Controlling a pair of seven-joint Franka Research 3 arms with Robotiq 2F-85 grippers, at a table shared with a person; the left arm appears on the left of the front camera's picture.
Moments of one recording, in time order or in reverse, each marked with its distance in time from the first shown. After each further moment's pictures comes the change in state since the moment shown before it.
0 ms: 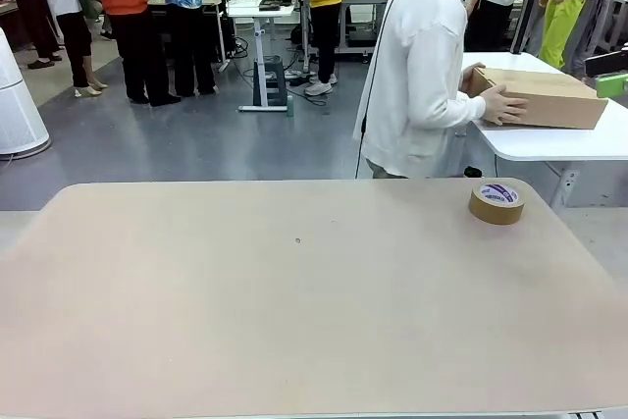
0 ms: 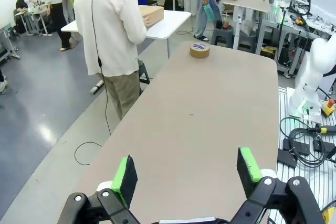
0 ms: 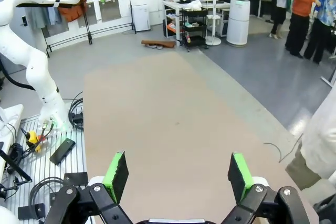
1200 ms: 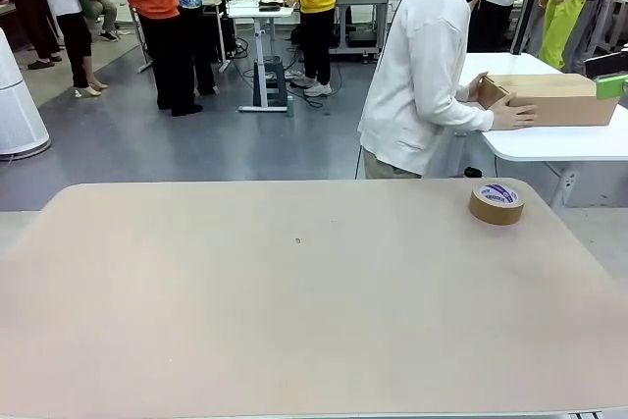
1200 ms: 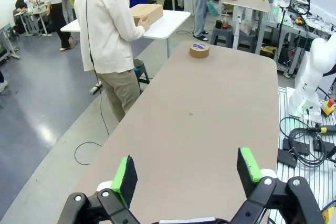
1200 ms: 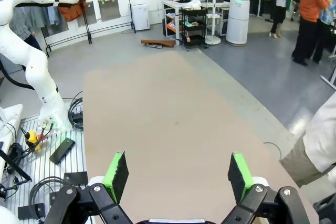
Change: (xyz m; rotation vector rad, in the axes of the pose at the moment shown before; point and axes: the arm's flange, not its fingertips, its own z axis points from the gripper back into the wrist) left arm 0.000 0.000 -0.001 -0.001 0.001 -0.001; right arm 0.000 0.000 0.000 -0.001 0.004 0.000
